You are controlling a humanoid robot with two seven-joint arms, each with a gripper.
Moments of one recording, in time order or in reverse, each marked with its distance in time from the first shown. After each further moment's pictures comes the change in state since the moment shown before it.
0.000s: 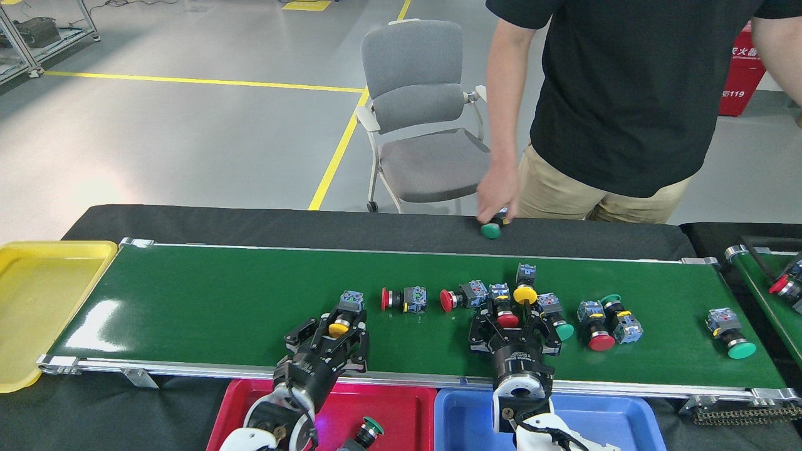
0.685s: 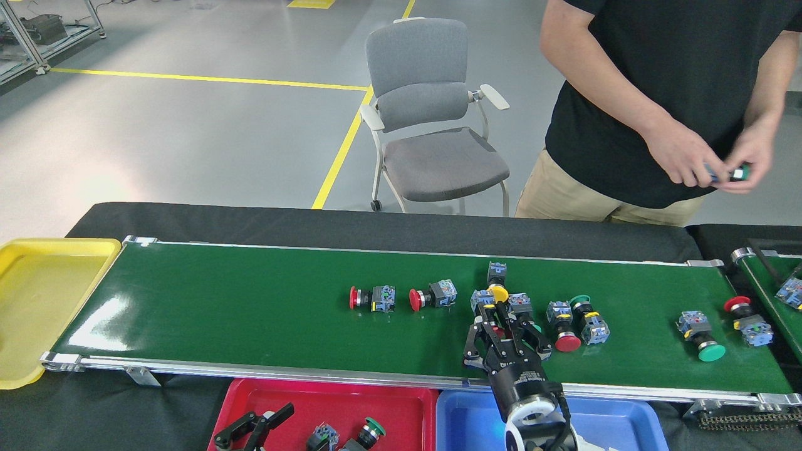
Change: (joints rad) left arm 0.262 -0.060 0.425 -0.113 0.052 -0.384 -0.002; right arm 0.344 -0.054 0.006 -0.488 -0.064 -0.385 0.089
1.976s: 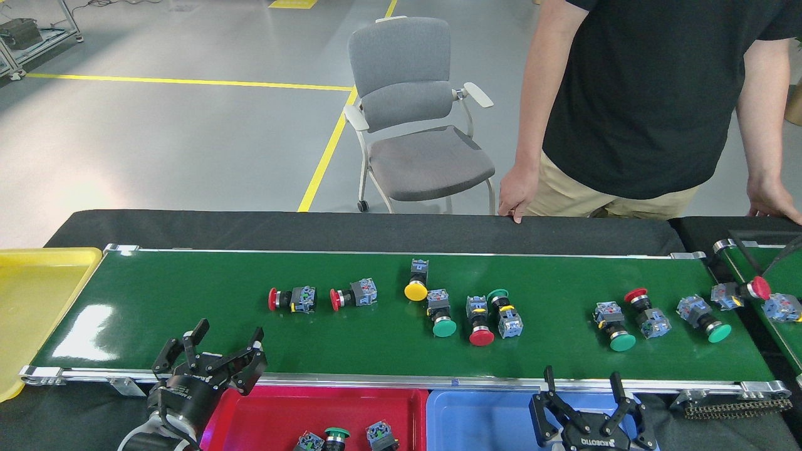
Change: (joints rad) left arm -0.380 -0.016 -0.049 0.295 -0.139 0.385 0.010; right arm 0.157 -0.135 -0.081 -0.033 0.025 0.378 -0.208
